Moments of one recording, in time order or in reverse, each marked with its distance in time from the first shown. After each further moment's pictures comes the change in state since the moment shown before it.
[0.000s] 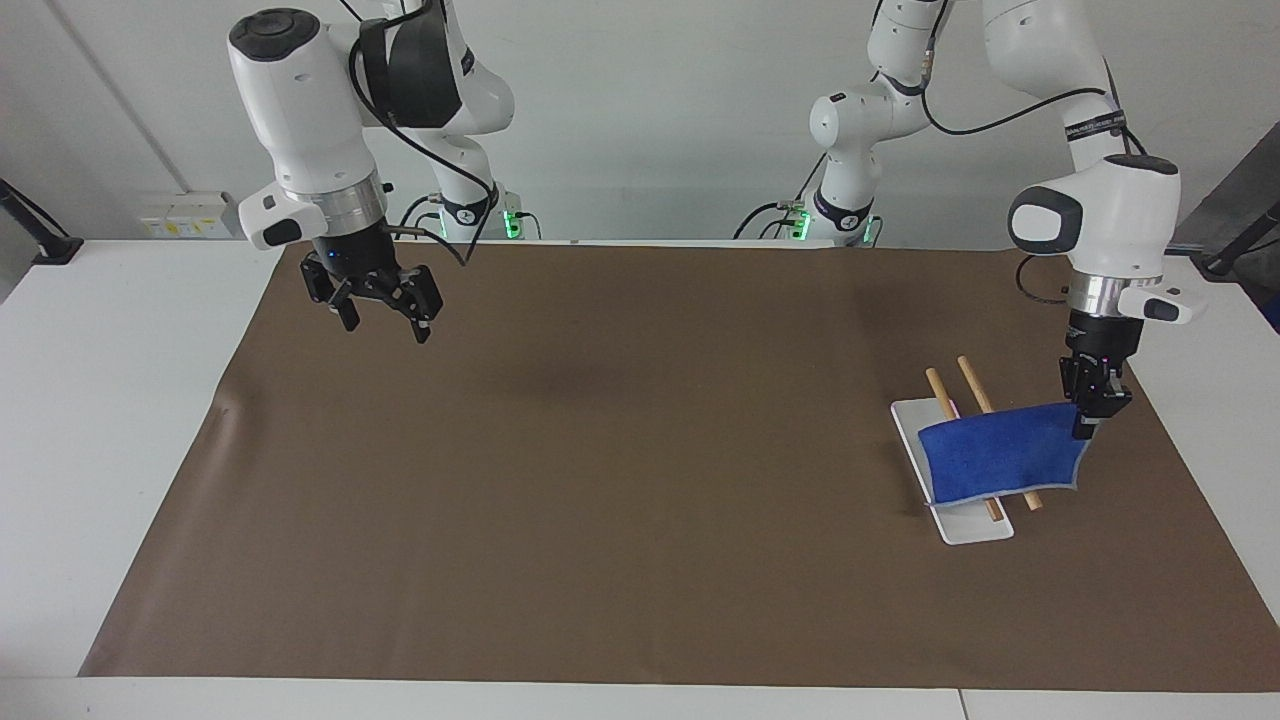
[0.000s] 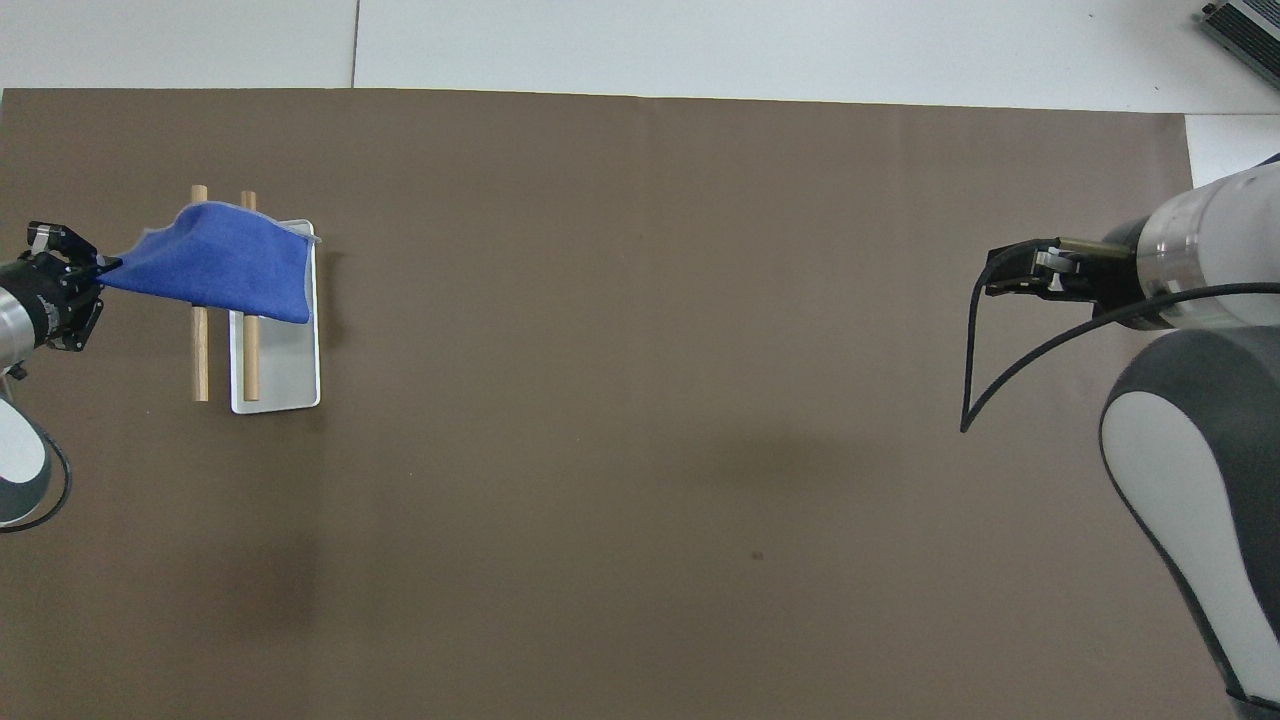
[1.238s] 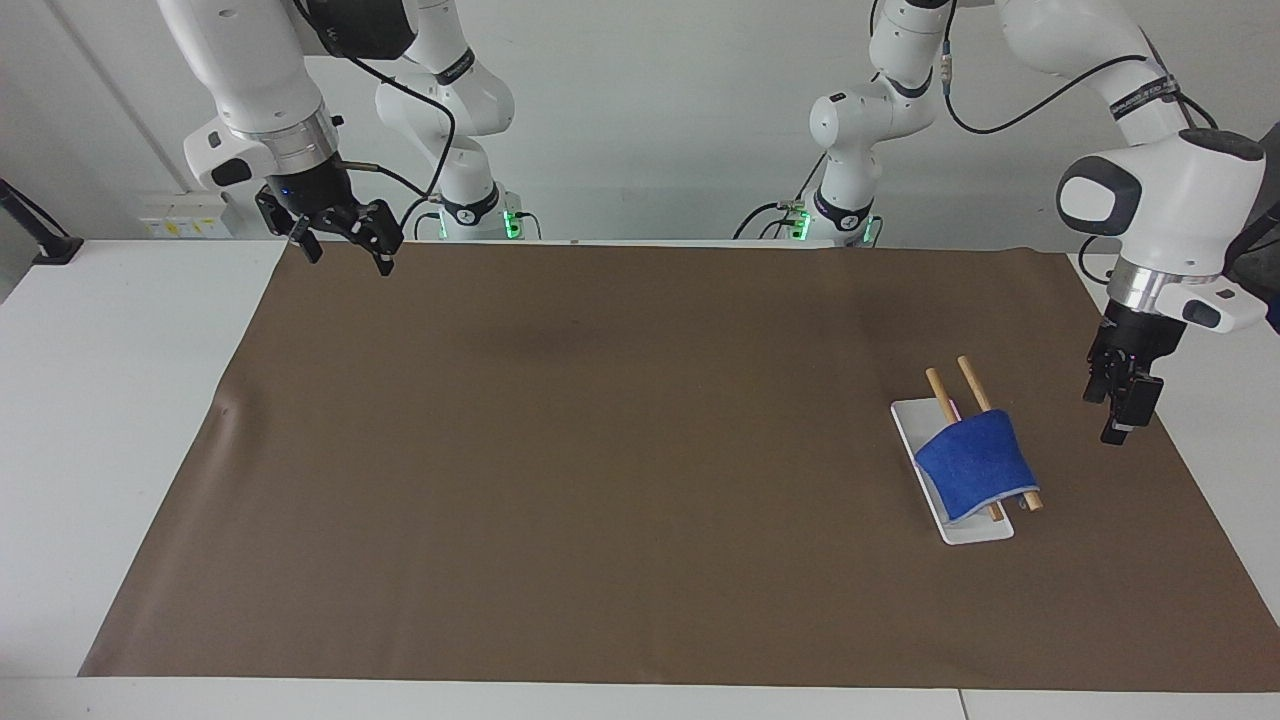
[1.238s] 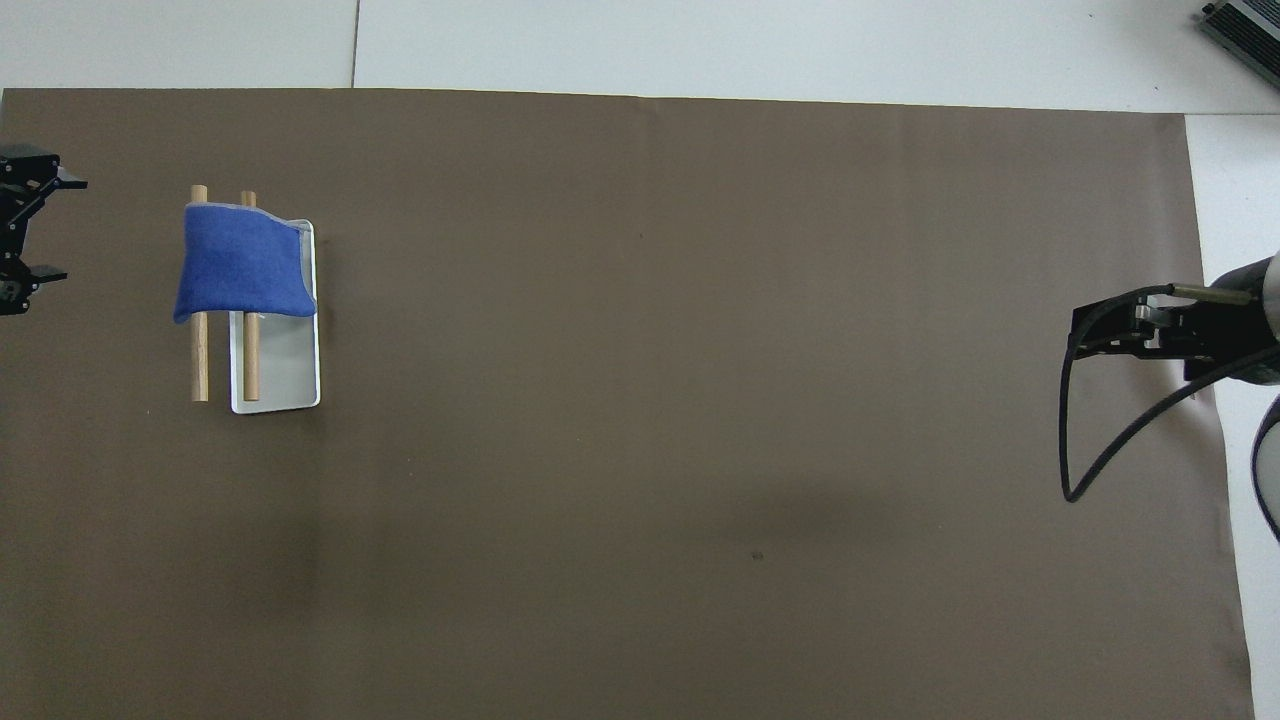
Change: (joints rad) left arm -0.002 0.048 -0.011 0.374 0.118 -0.495 0.122; right arm -0.073 -0.053 0.000 0.027 0.008 -0.194 -0.106
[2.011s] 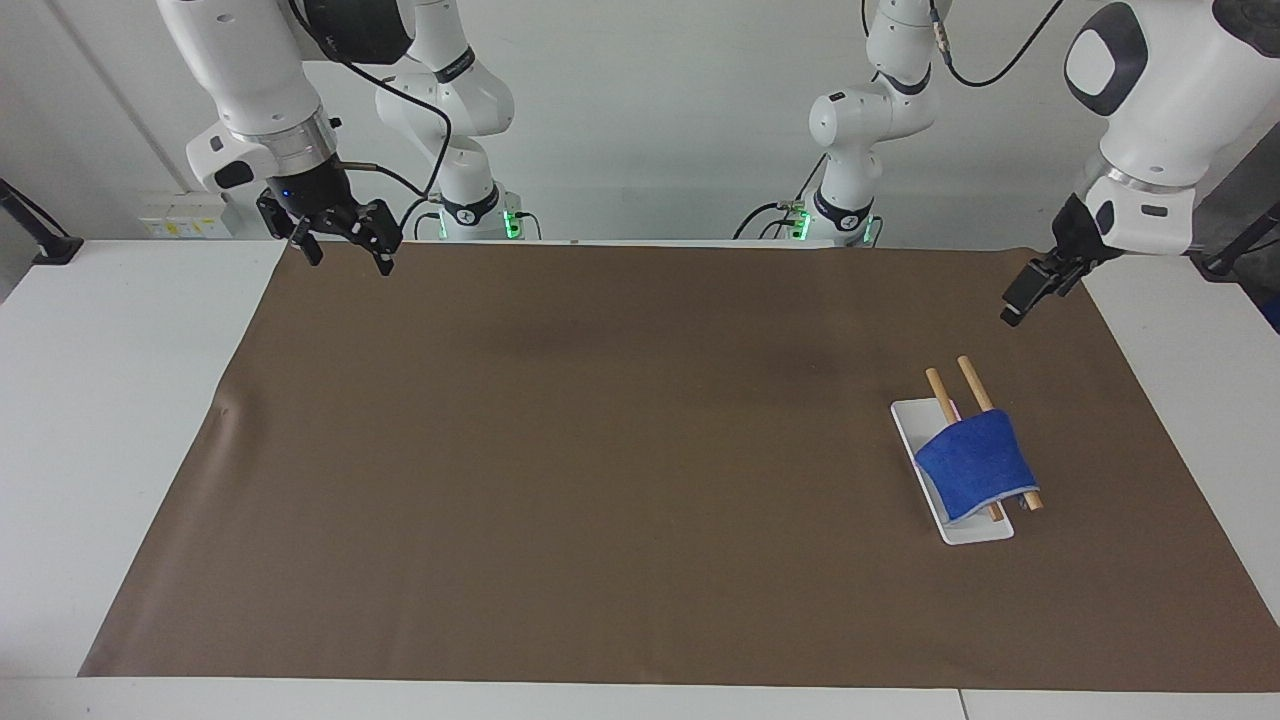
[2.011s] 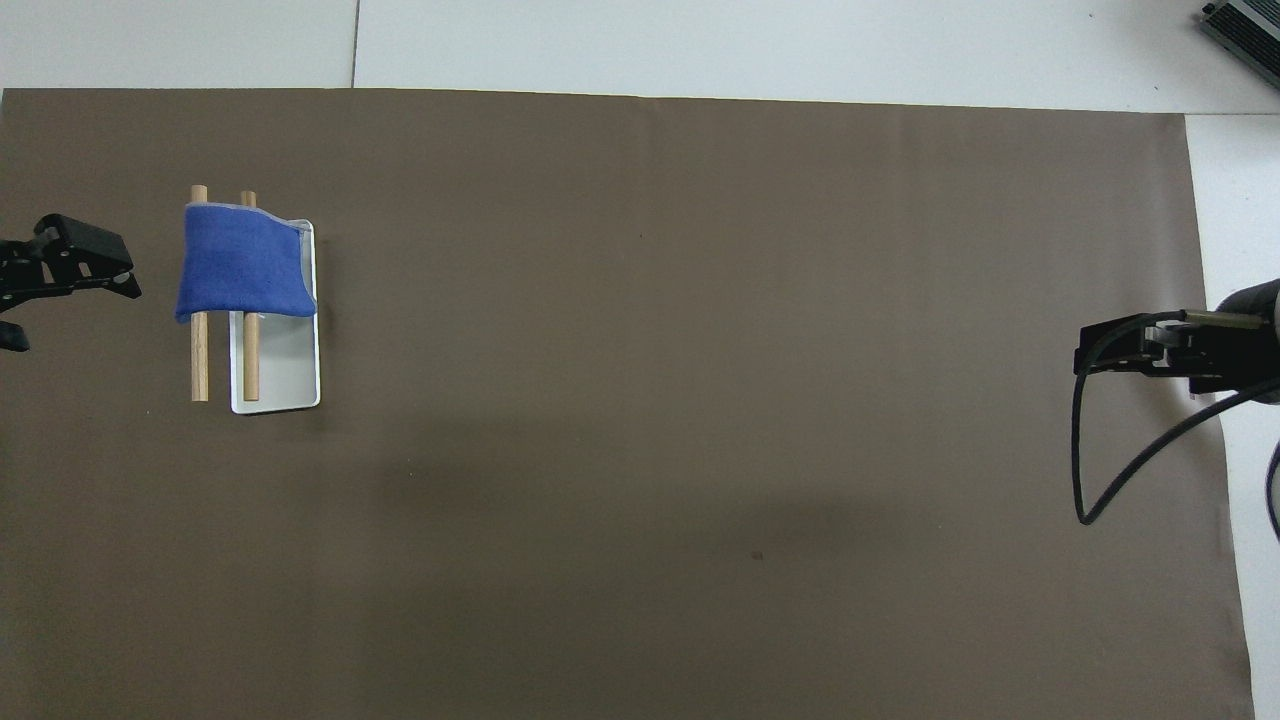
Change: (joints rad) left arm -0.044 -0.101 -0.134 0.270 0.083 -0.740 0.541; right arm -0.016 -0.041 -0.006 -0.029 0.006 -0.009 -0.052
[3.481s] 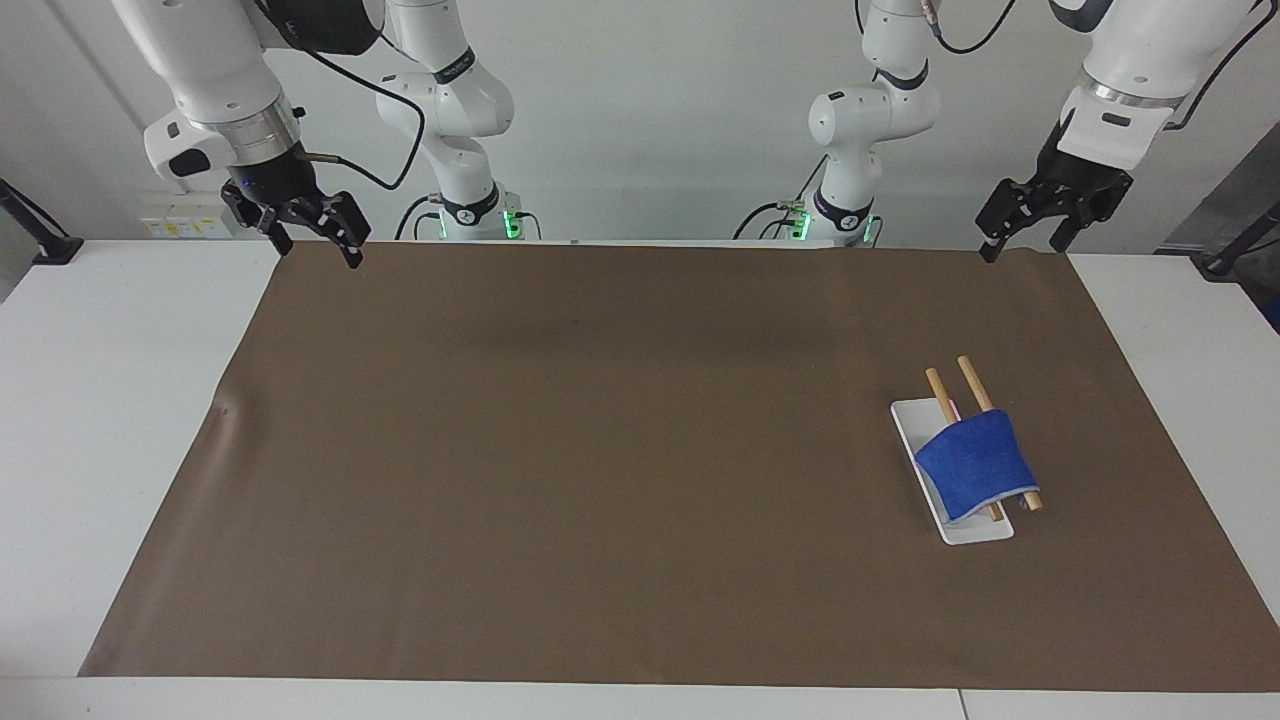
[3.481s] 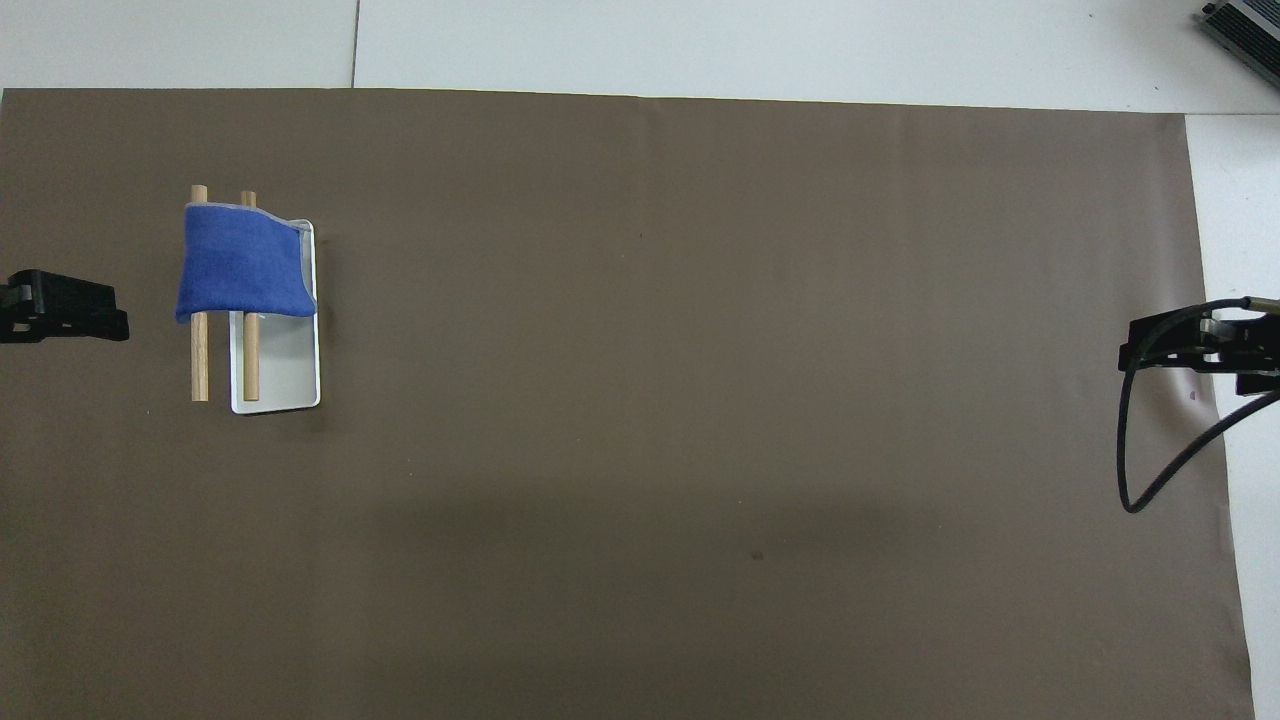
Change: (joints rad) left arm -0.015 -0.098 0.015 -0.029 -0.066 -0.027 0.234; right arm -0.046 0.015 -0.001 0.020 0.000 -0.021 -0.002
